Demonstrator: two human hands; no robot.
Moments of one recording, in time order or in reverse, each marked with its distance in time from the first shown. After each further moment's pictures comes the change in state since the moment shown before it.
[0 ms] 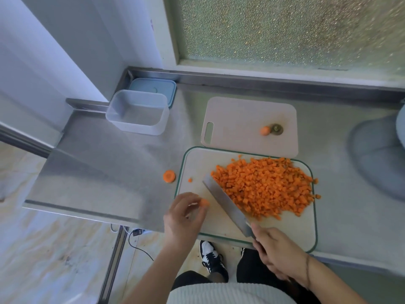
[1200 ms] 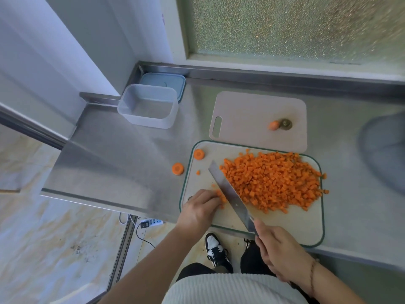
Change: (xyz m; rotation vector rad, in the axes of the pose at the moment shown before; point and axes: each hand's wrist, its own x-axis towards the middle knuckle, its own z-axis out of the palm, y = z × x) left_hand 0.007 -0.035 0.010 0.360 -0.270 0.593; right_hand -0.016 -0.002 0.021 -0.020 0.066 -0.186
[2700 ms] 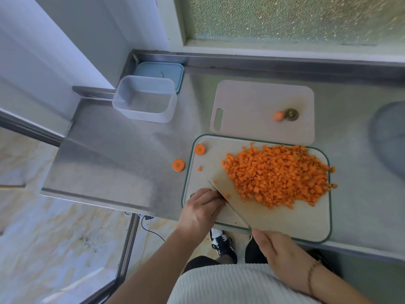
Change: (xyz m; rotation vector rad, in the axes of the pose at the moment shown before) left_hand -0.002 0.005 -0.007 -0.031 -0.004 -0.027; right_hand 0.013 0.025 0.000 -0.397 0.041 -0.224
